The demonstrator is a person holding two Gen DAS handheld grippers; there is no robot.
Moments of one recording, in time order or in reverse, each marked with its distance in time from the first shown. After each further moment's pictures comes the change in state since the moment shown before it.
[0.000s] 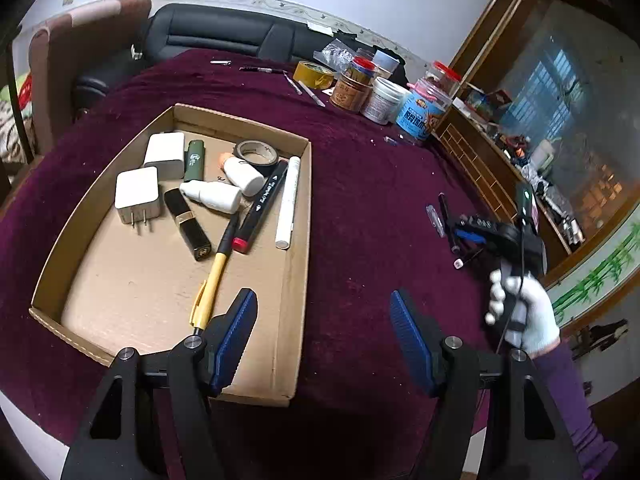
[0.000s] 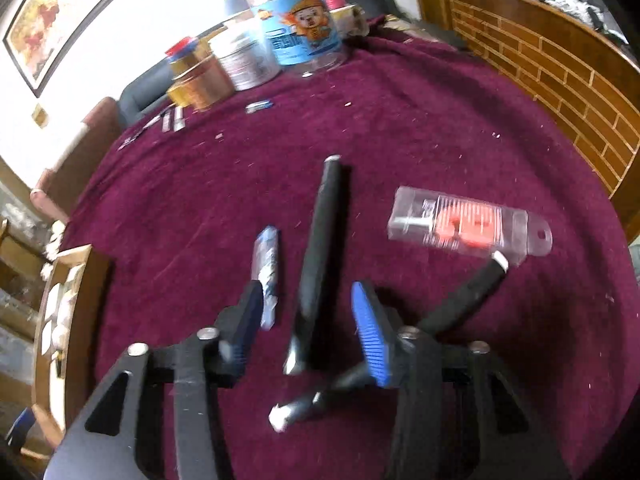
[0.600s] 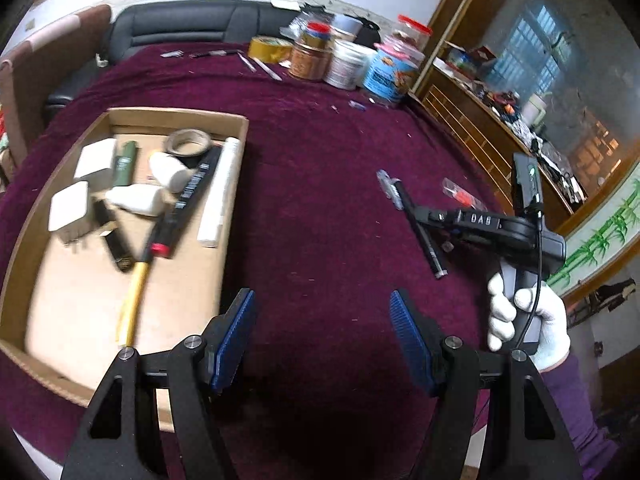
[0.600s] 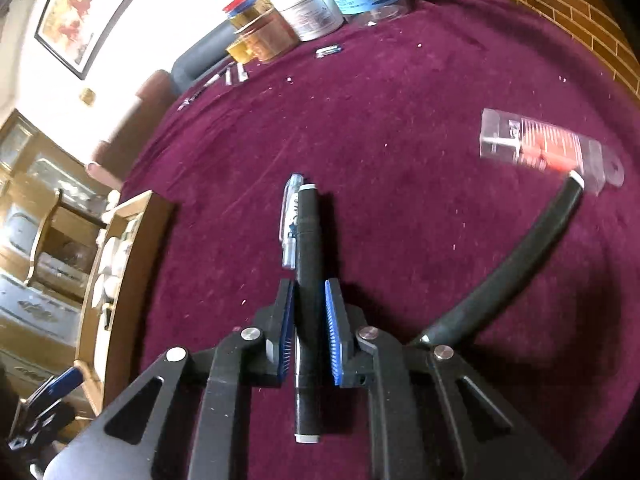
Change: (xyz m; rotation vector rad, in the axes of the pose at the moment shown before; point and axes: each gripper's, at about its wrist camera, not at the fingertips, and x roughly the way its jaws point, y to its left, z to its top) left arm 0.045 -0.062 0.005 0.110 0.108 -0.014; right arm -0.015 0.005 -0.045 -0.033 0.119 0.295
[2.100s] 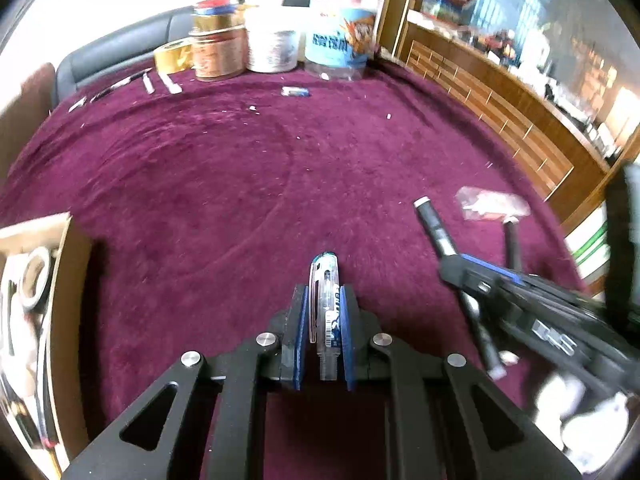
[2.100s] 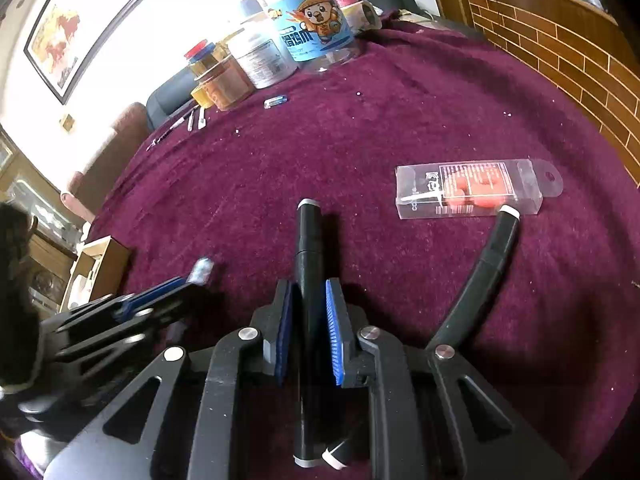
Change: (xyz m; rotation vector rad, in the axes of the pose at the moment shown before) left arm 0.135 -0.078 0.082 0.182 0.045 0.057; right arm -0.011 -0.033 0.014 0.014 -0.119 -0.140
